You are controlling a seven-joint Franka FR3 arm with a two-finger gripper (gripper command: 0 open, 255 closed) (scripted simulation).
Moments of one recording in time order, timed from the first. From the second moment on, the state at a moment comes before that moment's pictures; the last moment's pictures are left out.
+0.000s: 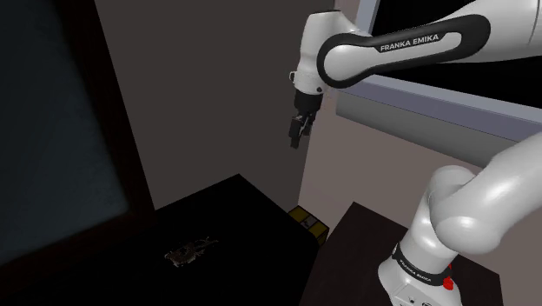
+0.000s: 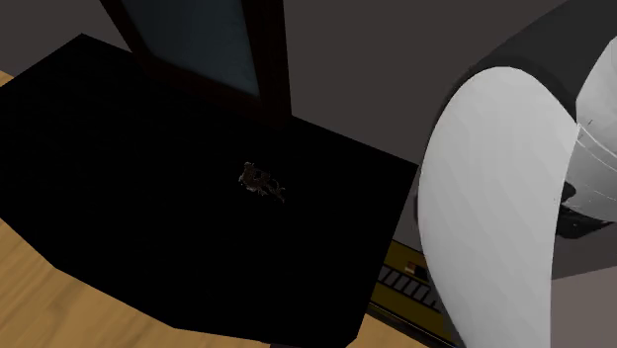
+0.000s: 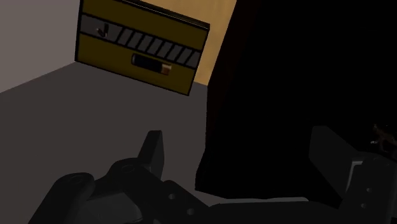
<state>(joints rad) 0.14 -0.49 -0.02 -2.37 -0.06 1.94 -0.05</state>
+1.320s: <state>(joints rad) 0.33 0.08 0.10 -2.19 0.03 2.29 -0.34</state>
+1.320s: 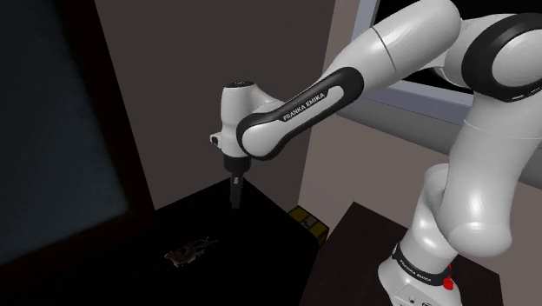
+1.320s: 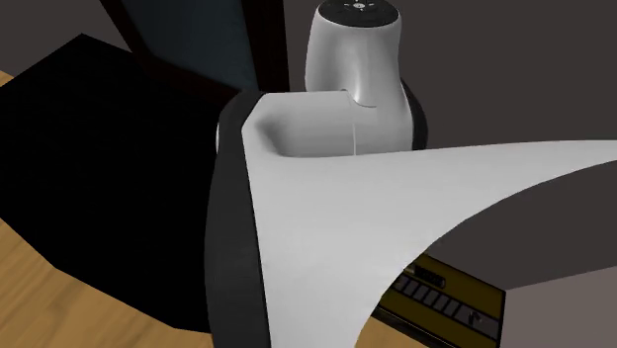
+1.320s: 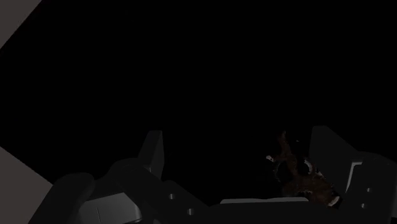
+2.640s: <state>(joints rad) 0.40 0.38 0.17 -2.07 0.01 2.45 -0.43</state>
